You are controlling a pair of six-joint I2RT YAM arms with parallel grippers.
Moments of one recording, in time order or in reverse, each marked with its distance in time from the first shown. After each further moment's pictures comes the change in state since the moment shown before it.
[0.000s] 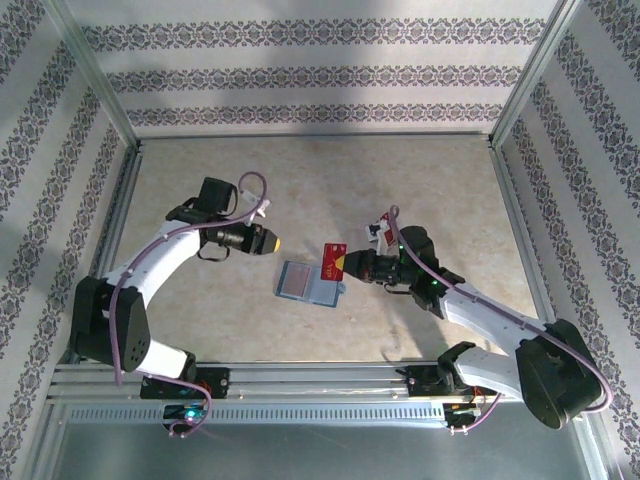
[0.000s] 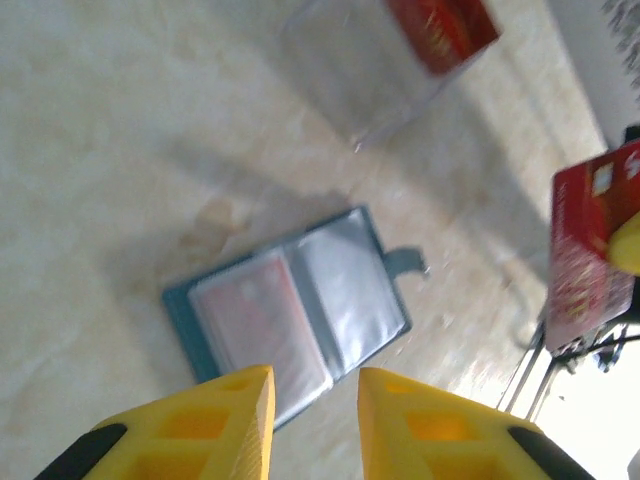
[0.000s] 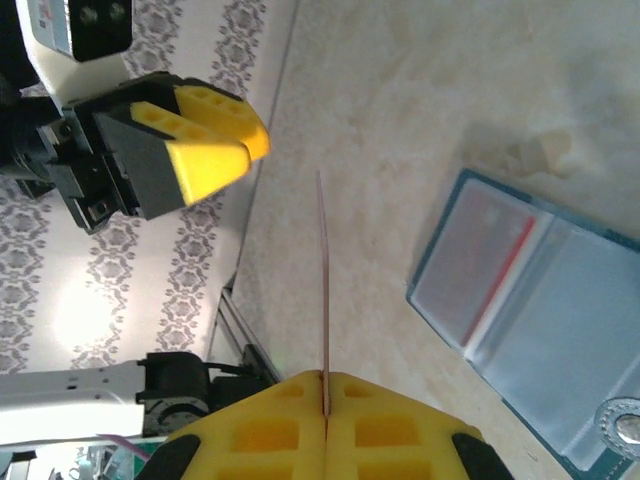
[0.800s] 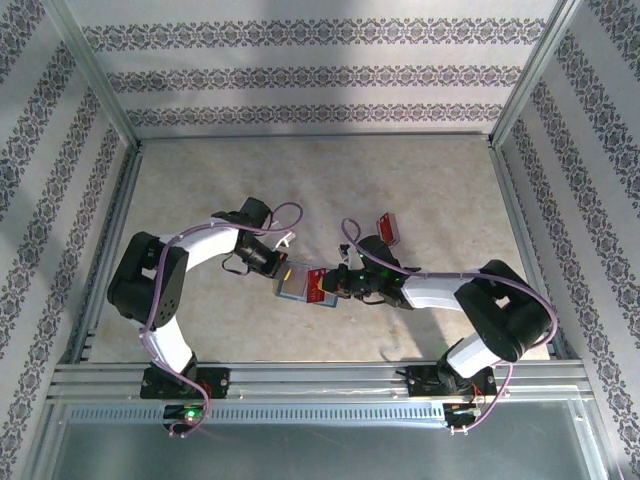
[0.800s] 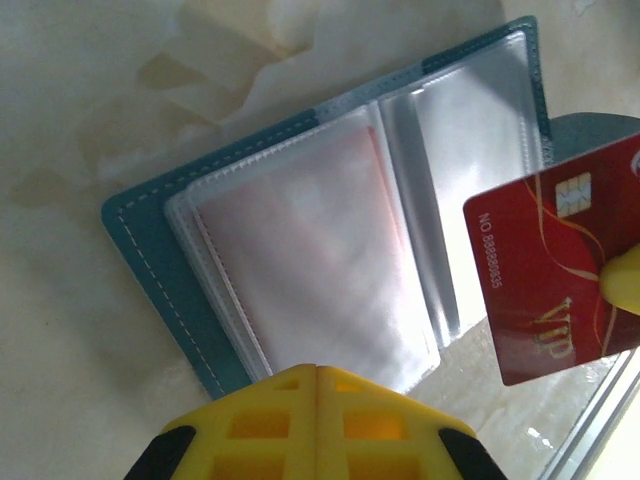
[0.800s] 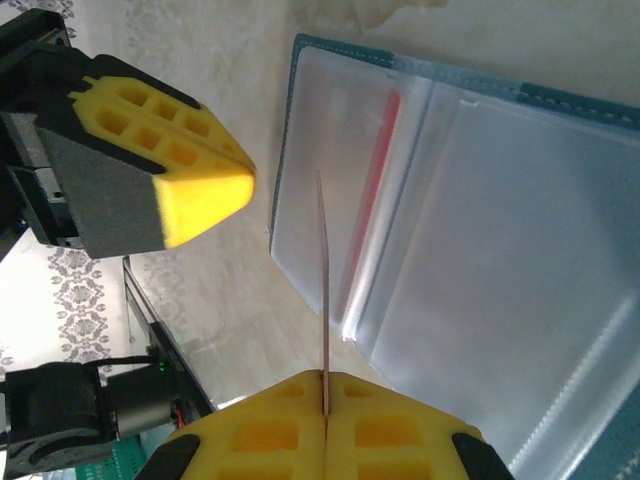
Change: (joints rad) left arm -0.140 0.294 0.013 -0.005 -0.126 0.038; right arm 0.143 0.397 0.058 0.089 0.100 0.061
